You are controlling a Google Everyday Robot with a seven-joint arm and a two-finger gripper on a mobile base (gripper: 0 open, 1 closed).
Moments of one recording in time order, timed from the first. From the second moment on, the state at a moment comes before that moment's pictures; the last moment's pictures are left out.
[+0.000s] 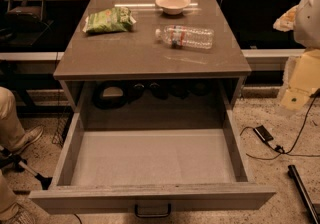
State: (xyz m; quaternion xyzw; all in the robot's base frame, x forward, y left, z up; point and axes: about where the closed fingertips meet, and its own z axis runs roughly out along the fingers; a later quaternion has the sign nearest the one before) arm 0.438 -0.216 0.978 -0.60 0.78 -0.04 0.16
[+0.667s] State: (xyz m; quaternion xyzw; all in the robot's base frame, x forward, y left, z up) arm 0.457 -0.215 0.979 -0.60 0.78 -0.03 0.18
